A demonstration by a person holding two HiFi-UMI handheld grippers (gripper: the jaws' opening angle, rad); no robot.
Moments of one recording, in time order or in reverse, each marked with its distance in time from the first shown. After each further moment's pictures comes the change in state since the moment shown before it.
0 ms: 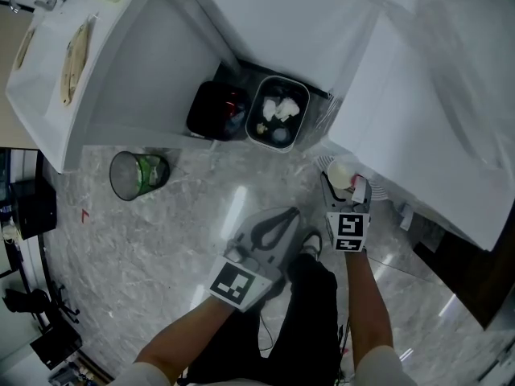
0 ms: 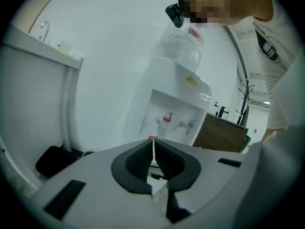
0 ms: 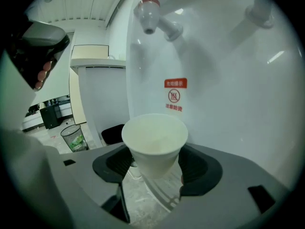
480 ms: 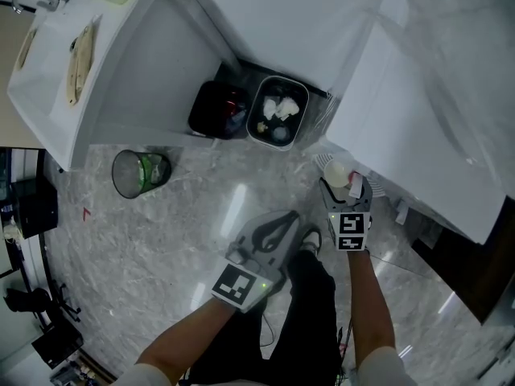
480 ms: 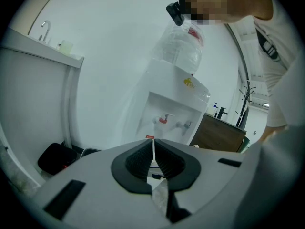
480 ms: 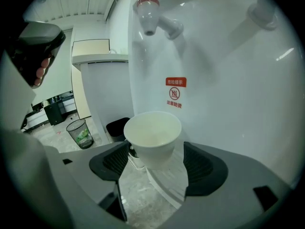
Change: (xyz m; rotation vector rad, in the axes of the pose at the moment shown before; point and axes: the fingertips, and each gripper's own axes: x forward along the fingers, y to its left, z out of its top) left arm -0.011 -0.011 0.004 -0.032 0.031 0.005; right arm -0.013 0.003 -0.005 0.004 0.086 0.047
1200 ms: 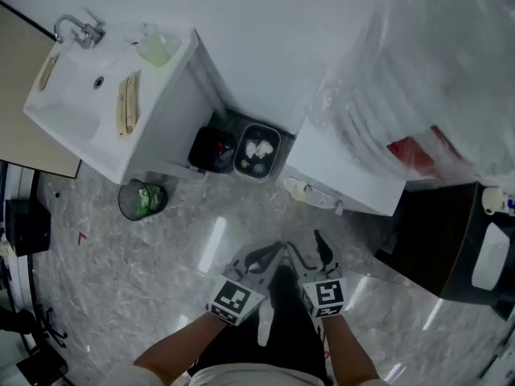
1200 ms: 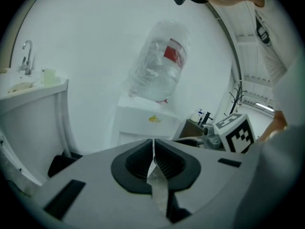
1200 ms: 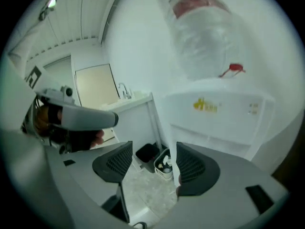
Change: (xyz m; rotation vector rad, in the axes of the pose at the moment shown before) left arm -0.083 -0.097 0.112 0.063 0.098 -0.093; right arm -0.237 0.086 0.188 0.155 -0.077 0.084
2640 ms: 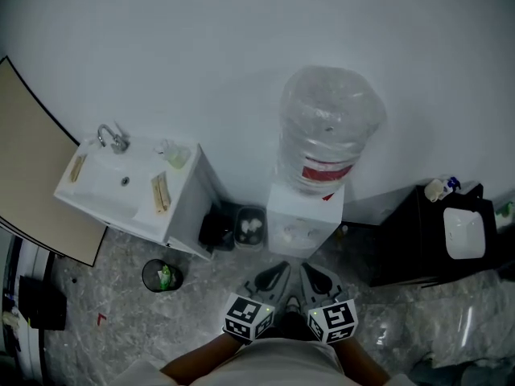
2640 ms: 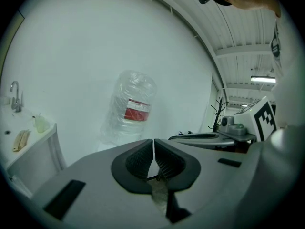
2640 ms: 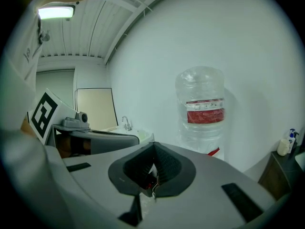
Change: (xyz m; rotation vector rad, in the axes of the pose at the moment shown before) left arm -0.138 -0.142 0.188 0.102 -0.172 -0.104; right arm -0.225 0.107 0.210 -0.054 -0.266 -0.129
